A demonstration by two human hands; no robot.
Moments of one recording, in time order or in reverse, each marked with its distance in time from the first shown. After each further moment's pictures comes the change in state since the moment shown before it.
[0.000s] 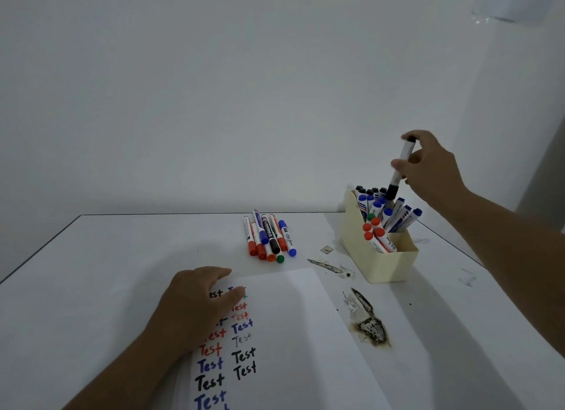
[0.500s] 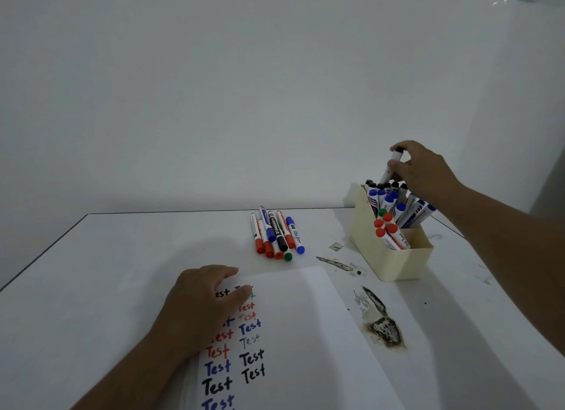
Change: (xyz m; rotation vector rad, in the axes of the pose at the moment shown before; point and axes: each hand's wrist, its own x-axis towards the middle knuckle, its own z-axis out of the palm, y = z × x) left_hand 0.001 0.000 -0.002 0.003 0.004 0.007; right_hand 0.012 0.014 0.031 -0.032 -0.162 0.012
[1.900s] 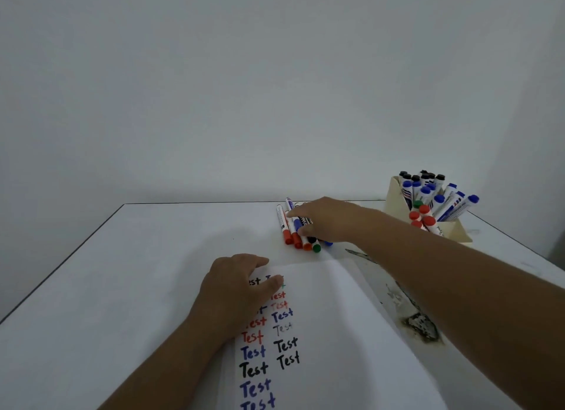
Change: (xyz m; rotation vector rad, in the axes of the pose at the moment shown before) left_hand -0.006 0.010 -0.006 0.012 -0.024 -0.021; right_hand -0.066 -0.118 0.154 -0.493 -0.767 -0.313
